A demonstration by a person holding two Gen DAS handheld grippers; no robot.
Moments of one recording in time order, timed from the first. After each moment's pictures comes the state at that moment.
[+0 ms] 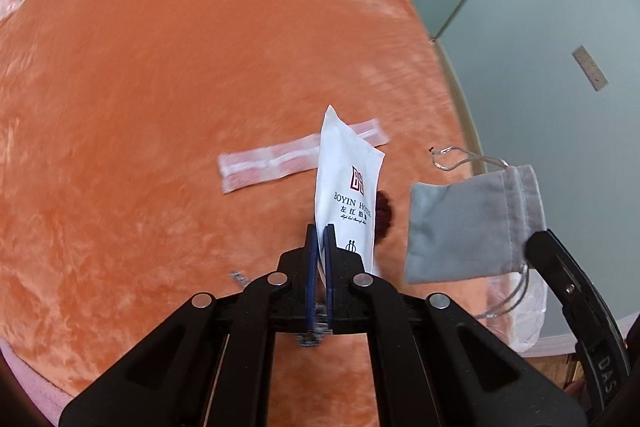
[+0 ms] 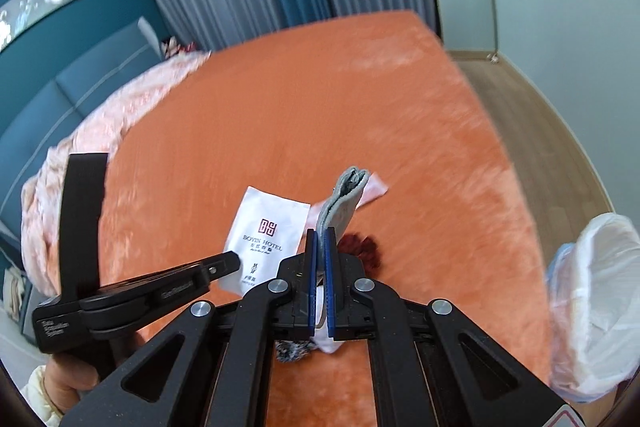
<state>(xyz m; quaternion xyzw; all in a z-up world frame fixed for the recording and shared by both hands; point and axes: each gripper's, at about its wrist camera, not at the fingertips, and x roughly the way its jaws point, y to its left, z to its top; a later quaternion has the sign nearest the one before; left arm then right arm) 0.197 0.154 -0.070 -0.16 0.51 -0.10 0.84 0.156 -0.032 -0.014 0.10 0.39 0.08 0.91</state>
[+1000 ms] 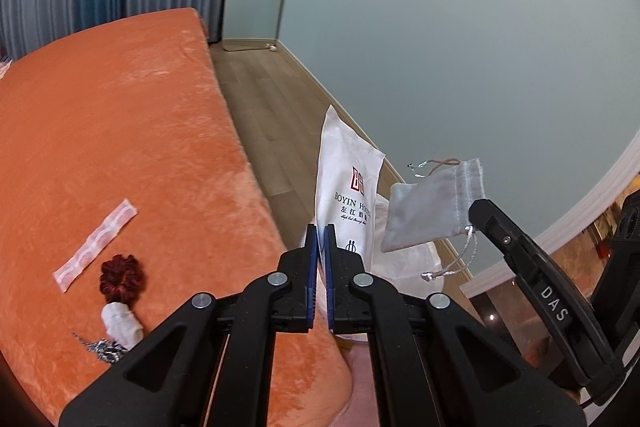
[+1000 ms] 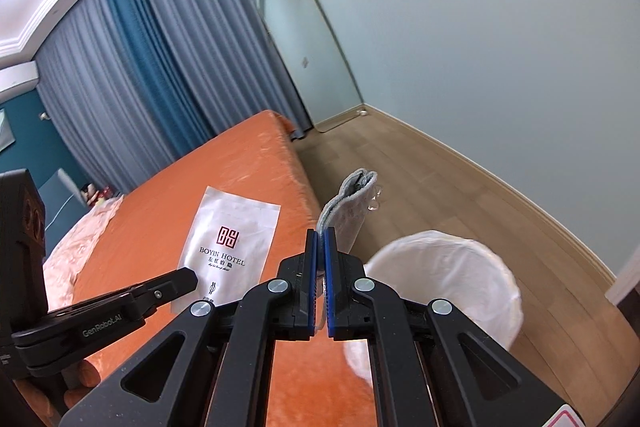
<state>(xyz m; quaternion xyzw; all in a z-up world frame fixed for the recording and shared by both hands) 0.125 -0.131 0.052 0.01 0.42 -0.32 0.85 0.015 -0.280 0.056 0.23 0.26 -0.13 0.93</state>
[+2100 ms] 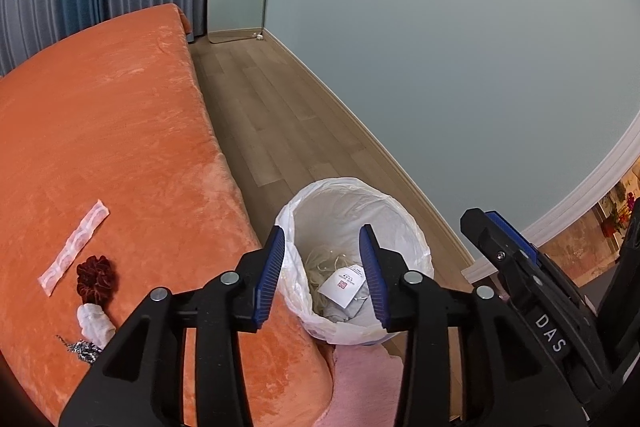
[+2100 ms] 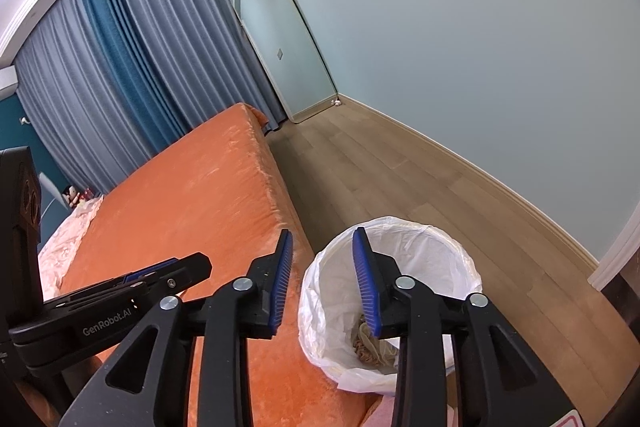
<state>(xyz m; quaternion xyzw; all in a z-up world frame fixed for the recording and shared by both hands) 0.111 -0.181 0.039 0.03 0.43 -0.32 0.84 -0.002 -0.309 0.031 0.23 0.28 -0.16 0.92</state>
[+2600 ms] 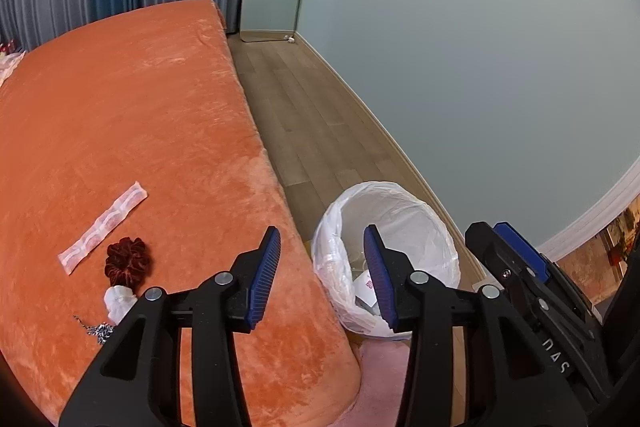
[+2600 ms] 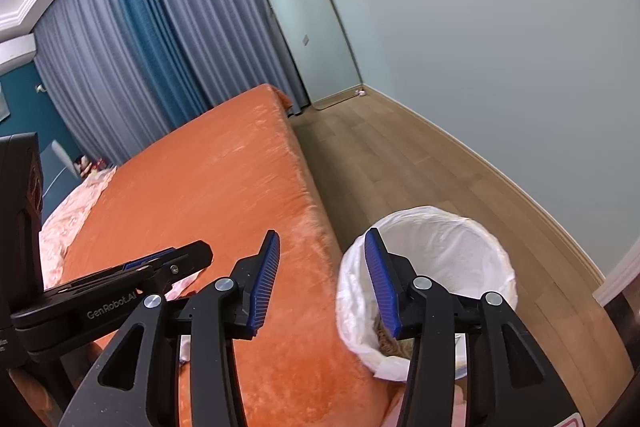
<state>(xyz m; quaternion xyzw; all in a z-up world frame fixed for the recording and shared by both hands) 0.122 -0.123 0.037 0.00 0.44 -0.27 0.86 0.025 -0.265 0.033 0.20 0.30 -0.12 0.93</state>
